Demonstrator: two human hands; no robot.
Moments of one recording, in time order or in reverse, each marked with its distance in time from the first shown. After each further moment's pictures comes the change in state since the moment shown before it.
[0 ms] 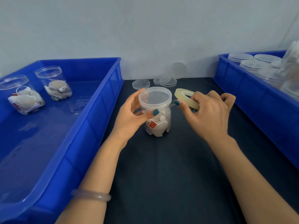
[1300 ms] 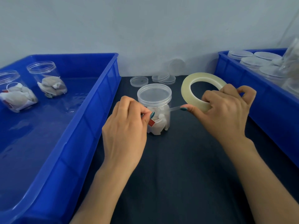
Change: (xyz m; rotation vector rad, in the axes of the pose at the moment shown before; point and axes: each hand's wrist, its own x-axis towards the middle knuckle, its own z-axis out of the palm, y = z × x) left_hand -0.056 0.045 0.014 1.048 0.323 0.361; right_hand -0.002 0.021 -0.012 -0.124 0.222 -0.201
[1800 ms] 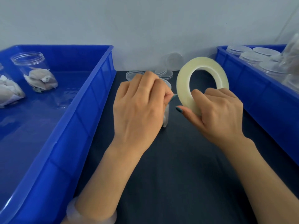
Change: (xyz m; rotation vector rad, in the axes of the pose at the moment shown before) left_hand 0.031 0.015 0.016 0.055 0.322 0.313; right_hand 0.004 -0.019 -0.014 0.085 -0.070 -0.235
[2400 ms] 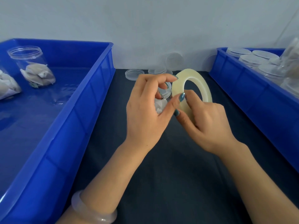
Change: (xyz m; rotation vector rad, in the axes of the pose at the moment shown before) left_hand -0.007 0.012 0.014 -0.708 -0.059 -0.376; right_hand -0.002 -0.019 -0.009 0.367 -0.329 0.131
